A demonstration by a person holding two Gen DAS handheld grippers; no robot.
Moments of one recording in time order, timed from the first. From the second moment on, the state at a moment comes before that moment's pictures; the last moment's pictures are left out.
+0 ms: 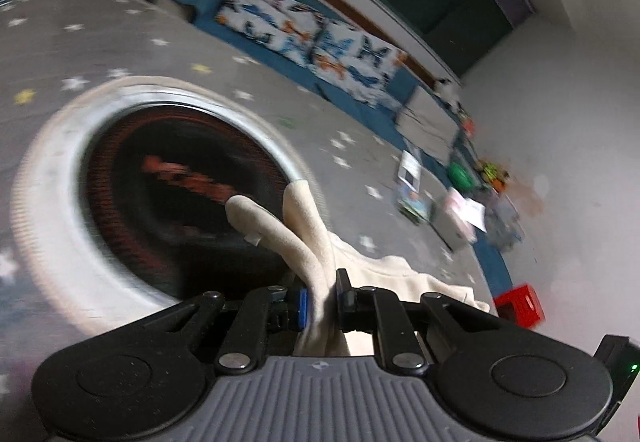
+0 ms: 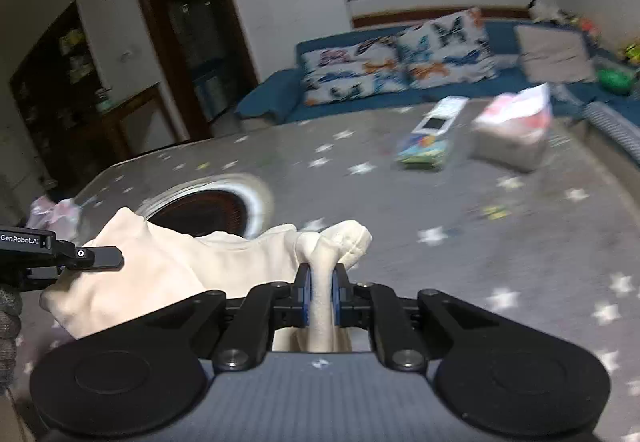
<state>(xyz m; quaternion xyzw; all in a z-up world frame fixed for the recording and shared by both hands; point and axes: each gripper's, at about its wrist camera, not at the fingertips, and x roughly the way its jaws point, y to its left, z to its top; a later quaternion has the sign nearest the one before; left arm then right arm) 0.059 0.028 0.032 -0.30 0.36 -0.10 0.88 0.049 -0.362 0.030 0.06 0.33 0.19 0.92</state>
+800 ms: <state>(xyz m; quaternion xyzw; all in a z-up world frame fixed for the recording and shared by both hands) 0.119 -0.163 0.003 -0.20 0.43 -0.21 0.85 0.063 -0.527 0.007 0.06 0.34 0.00 0.94</state>
